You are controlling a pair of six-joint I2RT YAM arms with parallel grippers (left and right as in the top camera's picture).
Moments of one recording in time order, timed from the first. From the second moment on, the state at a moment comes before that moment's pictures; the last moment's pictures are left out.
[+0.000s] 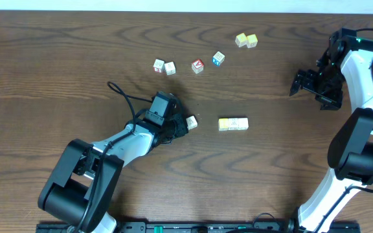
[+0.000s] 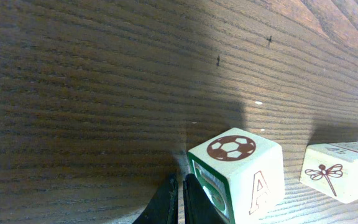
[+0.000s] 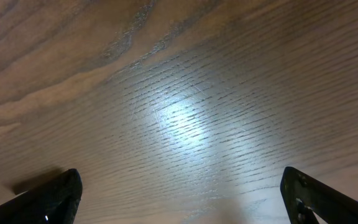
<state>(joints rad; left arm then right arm) -0.47 1.75 0.78 -0.06 0.26 -0.77 -0.21 2.07 1.73 -1.27 -0.09 0.24</state>
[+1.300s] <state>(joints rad) -0.50 1.77 0.78 0.08 0.29 -0.72 -0.21 2.07 1.73 -1.27 -0.09 0.24</state>
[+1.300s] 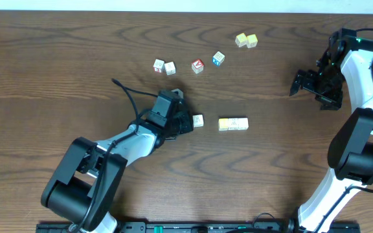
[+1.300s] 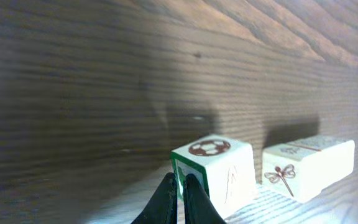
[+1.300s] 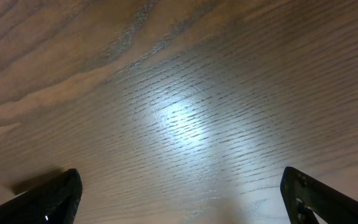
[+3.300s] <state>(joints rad) -0.54 1.78 0.78 0.23 0.19 -0.80 -0.21 2.07 1.73 -1.27 -0.09 0.24</state>
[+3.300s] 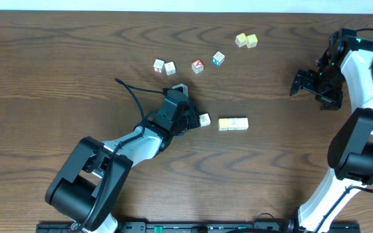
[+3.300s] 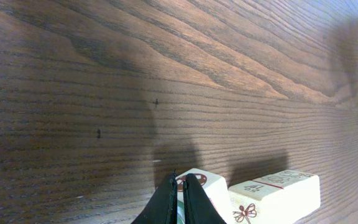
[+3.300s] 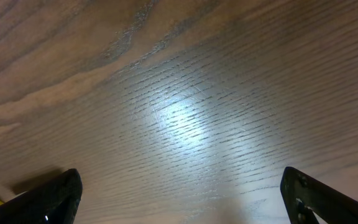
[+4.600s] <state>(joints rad) -0.55 1.78 0.78 0.21 0.33 -0.66 -0.21 2.07 1.73 -1.27 -0.09 0.24</state>
